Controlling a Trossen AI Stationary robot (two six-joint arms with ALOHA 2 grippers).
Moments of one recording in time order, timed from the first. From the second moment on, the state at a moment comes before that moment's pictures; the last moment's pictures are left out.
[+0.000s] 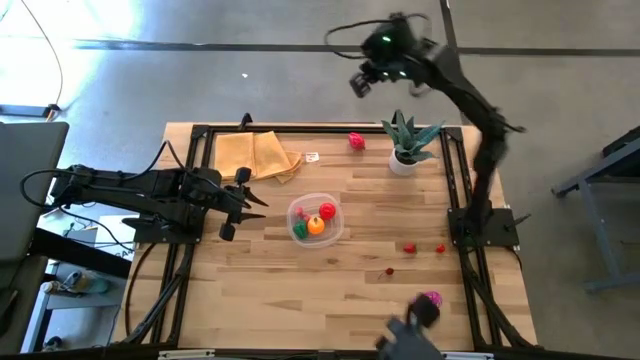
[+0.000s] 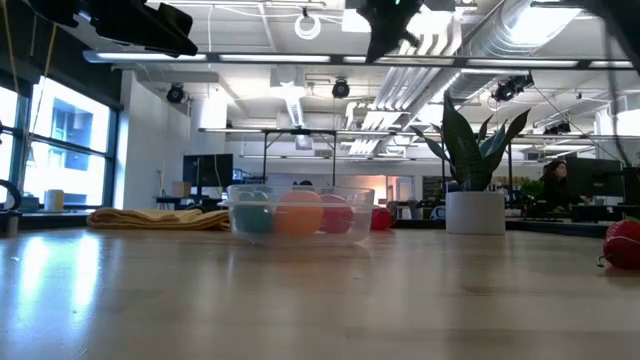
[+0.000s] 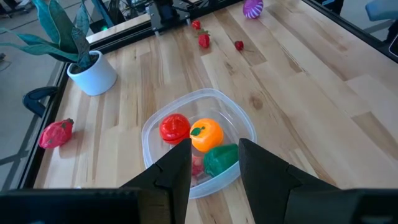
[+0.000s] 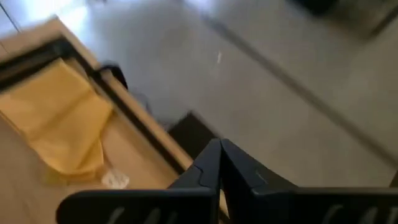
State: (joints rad) left arm 0.08 0.75 0.64 -0.40 0.03 0.33; right arm -0.67 1.90 2.33 -1.10 0.13 -0.03
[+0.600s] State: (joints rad) left arm 0.08 0.75 0.64 -0.40 0.03 0.33; right arm -0.77 2.19 2.18 -1.25 -0.12 0.06
